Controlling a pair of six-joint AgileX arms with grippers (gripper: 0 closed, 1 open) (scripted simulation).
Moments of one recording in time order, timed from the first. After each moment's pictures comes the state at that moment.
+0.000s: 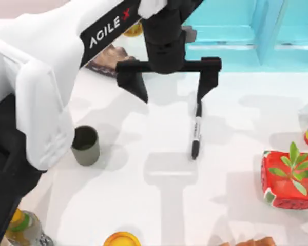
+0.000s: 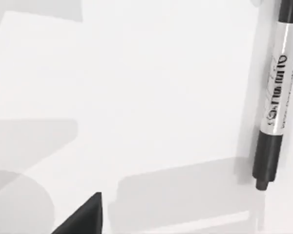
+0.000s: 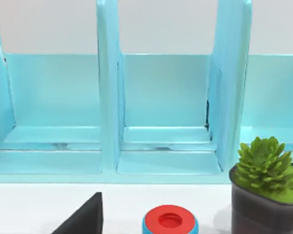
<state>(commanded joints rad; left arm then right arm) -0.64 2.50 2.46 -1.47 0.13 -0.48 0.00 0.00 0.00 0.00 0.00 0.00</state>
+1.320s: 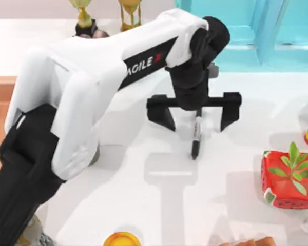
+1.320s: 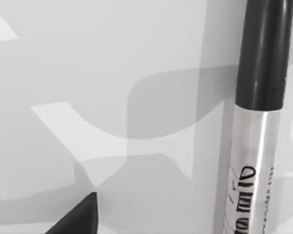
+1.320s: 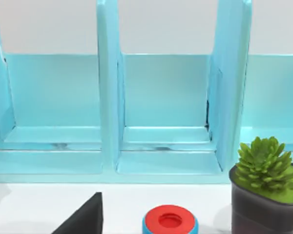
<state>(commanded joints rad) -0.71 2.67 2.28 -1.09 0.18 -0.53 0.00 0.00 0.00 0.00 0.00 0.00</state>
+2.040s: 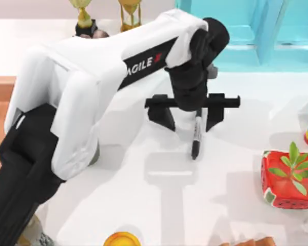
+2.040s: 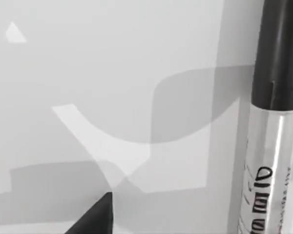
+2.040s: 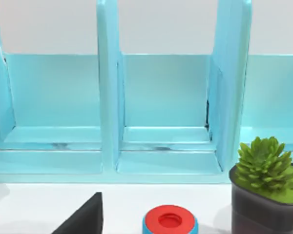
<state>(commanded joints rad) -0.71 2.67 2.28 -1.09 0.18 -0.53 0.00 0.00 0.00 0.00 0.00 0.00</state>
